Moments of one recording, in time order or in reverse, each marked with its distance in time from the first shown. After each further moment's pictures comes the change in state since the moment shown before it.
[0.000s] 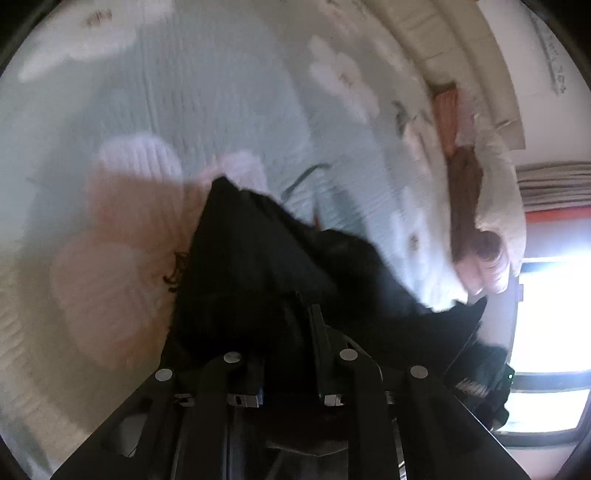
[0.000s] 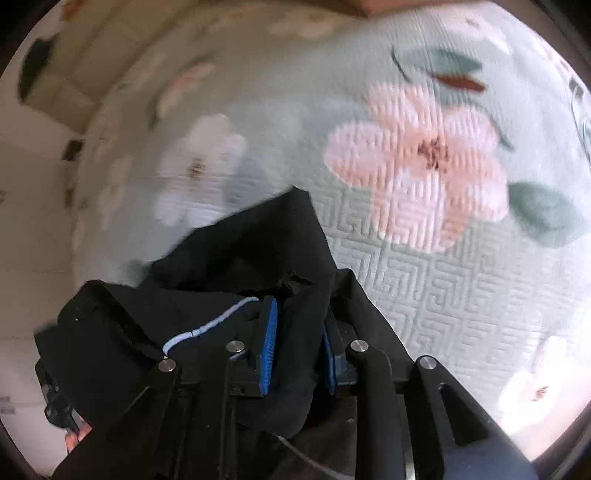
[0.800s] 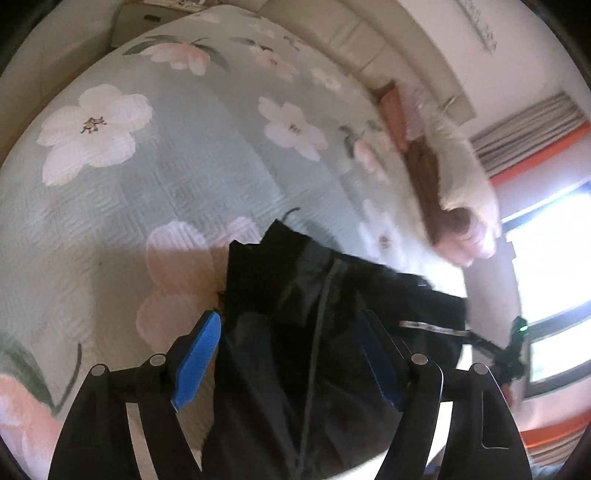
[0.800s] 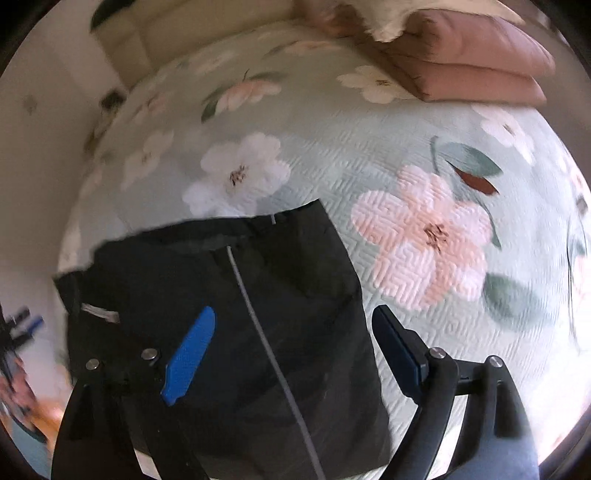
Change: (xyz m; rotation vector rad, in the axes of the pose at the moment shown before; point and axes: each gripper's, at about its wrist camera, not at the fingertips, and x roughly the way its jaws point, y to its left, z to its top) left arm -0.107 -0.010 -0.012 0.269 -0.135 0.016; right arm -0.045 0.047 -0.020 -0.385 -0.152 -0.087
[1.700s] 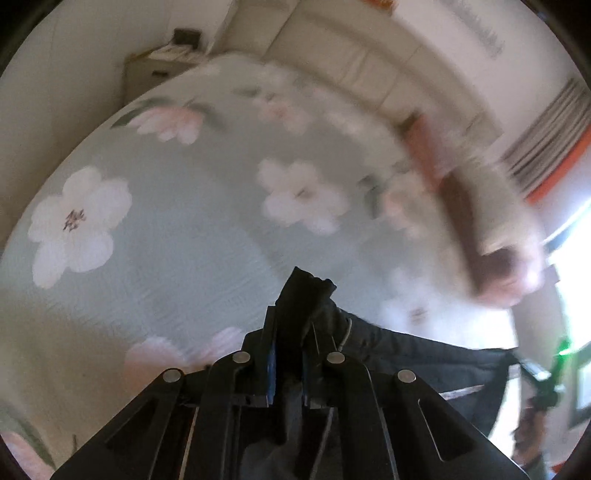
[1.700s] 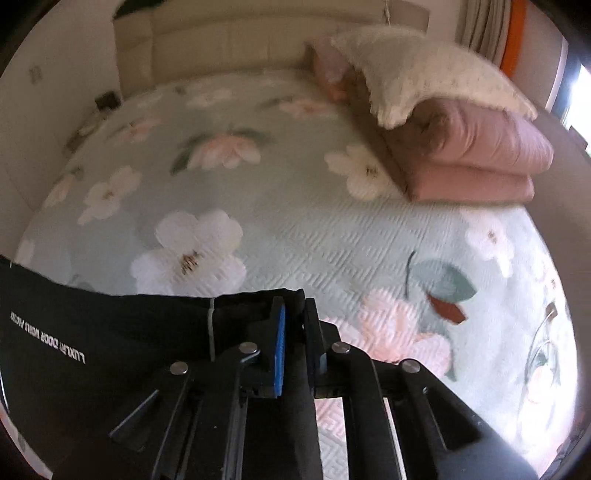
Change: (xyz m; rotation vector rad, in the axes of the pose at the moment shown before) left arm 0.064 -0.051 0.078 0.032 -0.169 0.228; right arm 0.040 -0.011 0.092 -0.134 -0.176 -0.176
